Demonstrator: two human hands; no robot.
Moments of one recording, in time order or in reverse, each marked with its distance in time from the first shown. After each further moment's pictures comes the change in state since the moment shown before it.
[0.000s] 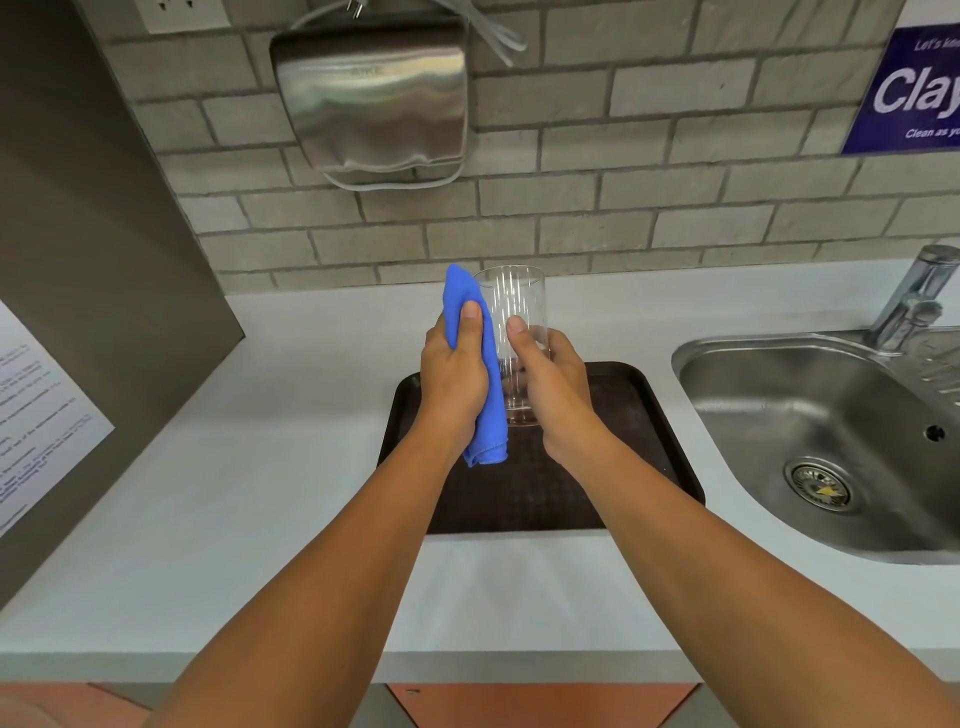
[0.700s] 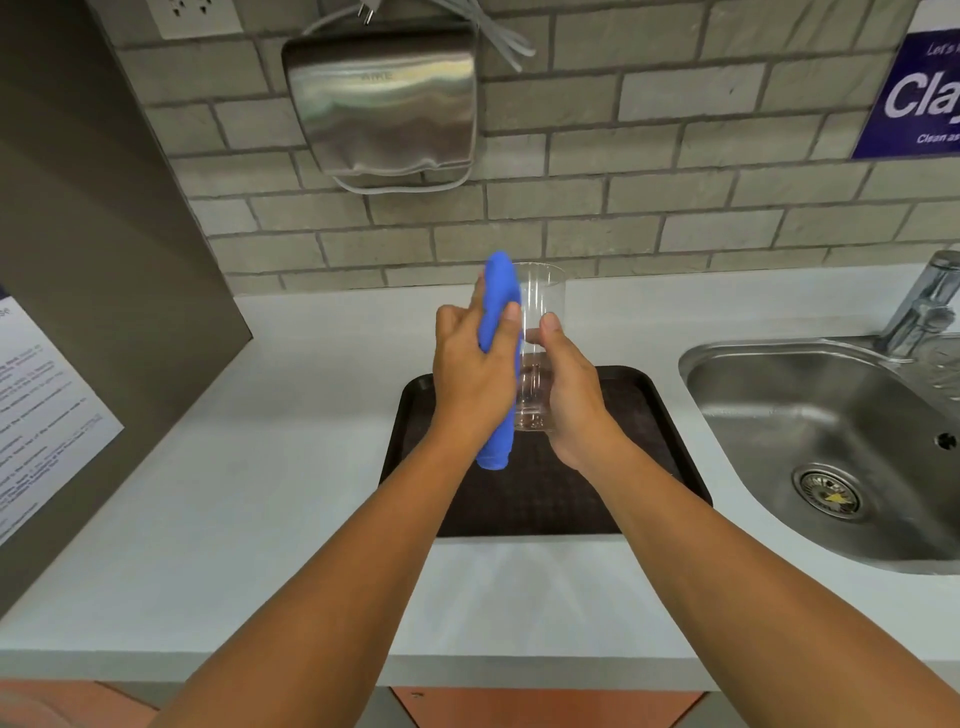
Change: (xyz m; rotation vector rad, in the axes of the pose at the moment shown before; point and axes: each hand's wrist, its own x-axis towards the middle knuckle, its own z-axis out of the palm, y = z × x) left_hand -0.007 0.006 0.003 0.242 0.006 0.334; right_hand -0.005 -0.007 -0.006 0.212 -0.098 0.087
